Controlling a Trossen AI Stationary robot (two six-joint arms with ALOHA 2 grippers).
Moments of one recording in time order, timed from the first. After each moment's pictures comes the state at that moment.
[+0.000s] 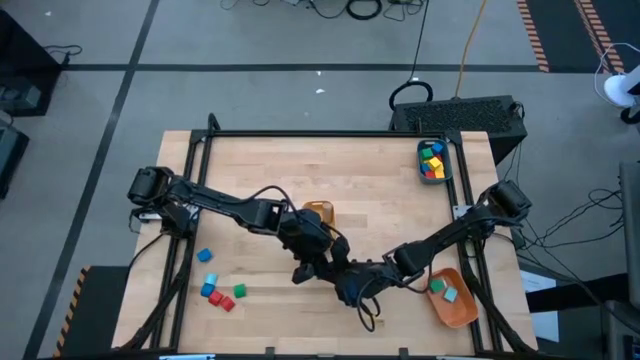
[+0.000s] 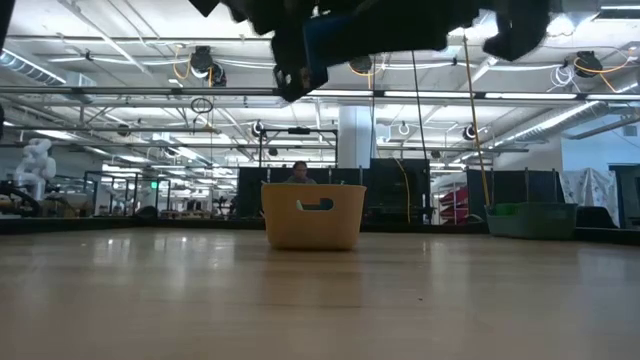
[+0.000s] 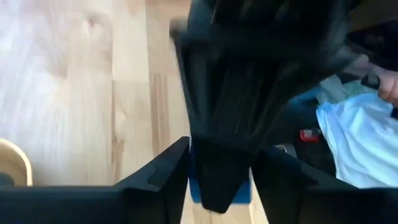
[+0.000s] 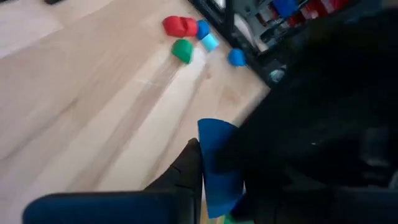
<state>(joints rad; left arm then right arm) -0.16 1.72 1.23 -0.18 0.42 -0.41 0.49 1.76 1.10 0.11 0.50 -0.48</state>
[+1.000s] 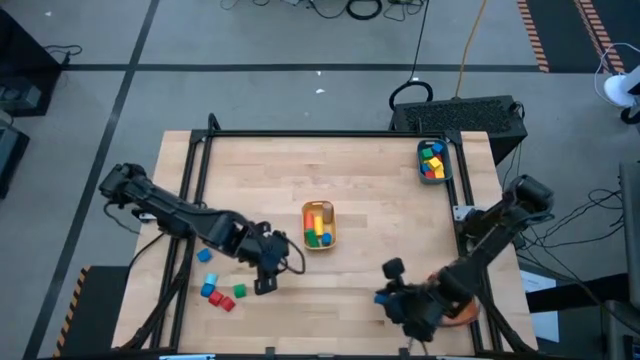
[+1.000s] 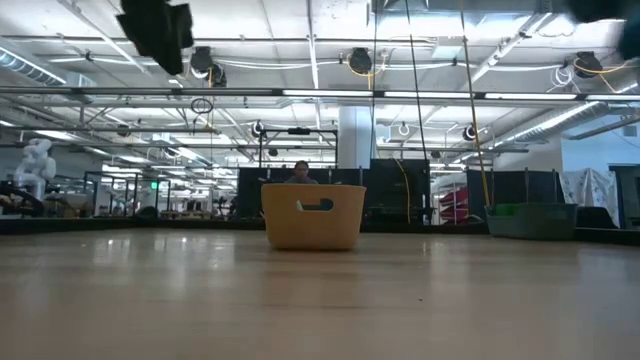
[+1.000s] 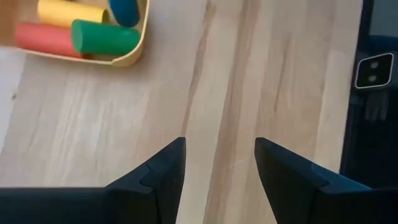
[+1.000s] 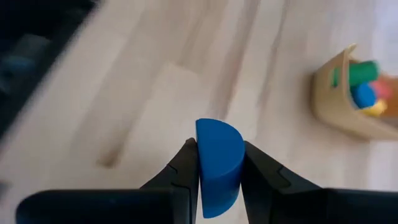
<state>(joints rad) -0.41 1.50 1.23 -0.82 -0.05 -0.62 0.83 1.60 1.10 -0.59 0.50 0.33</state>
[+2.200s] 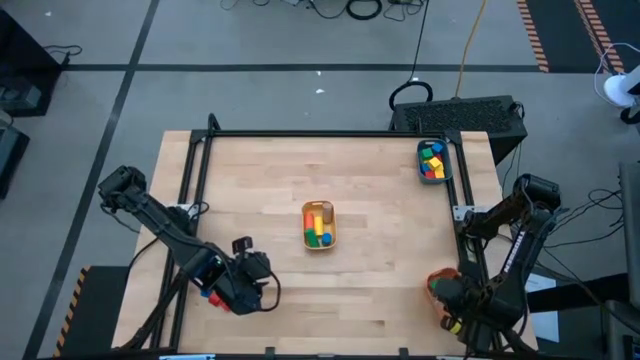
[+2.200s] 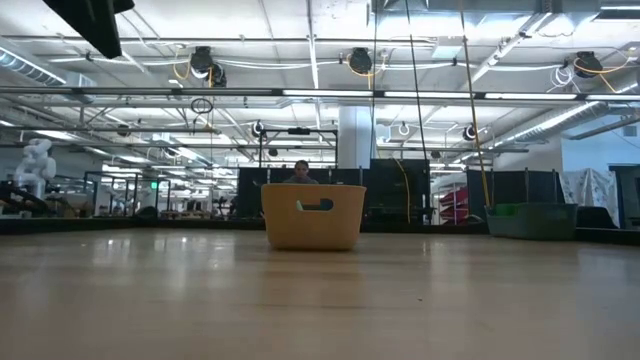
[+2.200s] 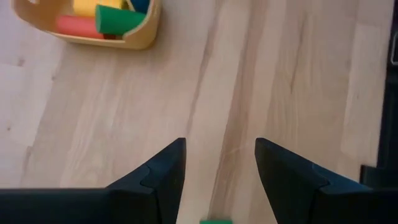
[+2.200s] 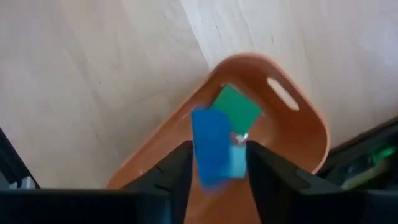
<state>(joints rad) -0.68 1.52 1.23 -0.92 -0.36 -0.84 1.16 1.55 1.10 -1.22 0.17 1.62</state>
